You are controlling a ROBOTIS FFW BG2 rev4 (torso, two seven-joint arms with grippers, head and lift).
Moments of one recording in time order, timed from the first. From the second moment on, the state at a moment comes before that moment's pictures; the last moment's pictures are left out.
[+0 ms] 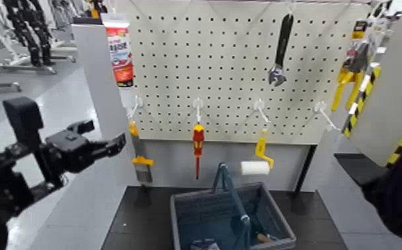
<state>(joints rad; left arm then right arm) -0.10 0.33 0.12 -1.97 0.37 0.53 -0.54 0.49 0.00 0.08 -1.40 -0.24 -0.68 0.15</state>
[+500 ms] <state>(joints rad) -0.31 0.36 0.13 -1.87 0.40 0.57 -0.67 0.49 0.00 0.08 -1.40 -0.24 -0.68 0.16</state>
